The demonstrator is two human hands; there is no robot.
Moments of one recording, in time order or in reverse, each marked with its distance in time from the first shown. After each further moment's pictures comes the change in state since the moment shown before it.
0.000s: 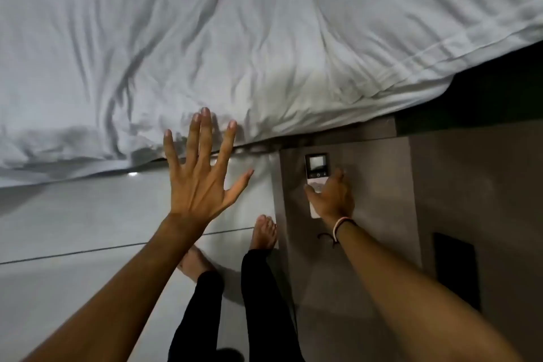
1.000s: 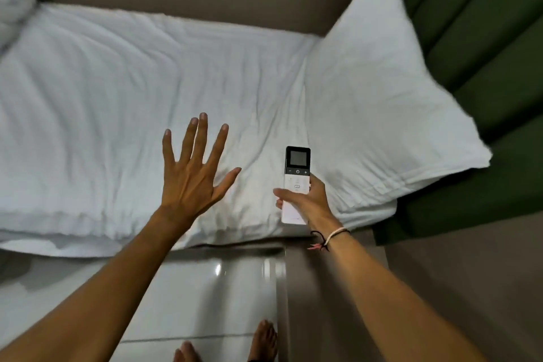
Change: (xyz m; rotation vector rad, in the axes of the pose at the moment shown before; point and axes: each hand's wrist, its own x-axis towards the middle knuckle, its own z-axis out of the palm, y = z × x) left_hand 0.076 -0.095 -0.226 0.098 0.347 -0.064; right_hand -0.086 -0.198 -0.191 0.991 -0.291 -0.450
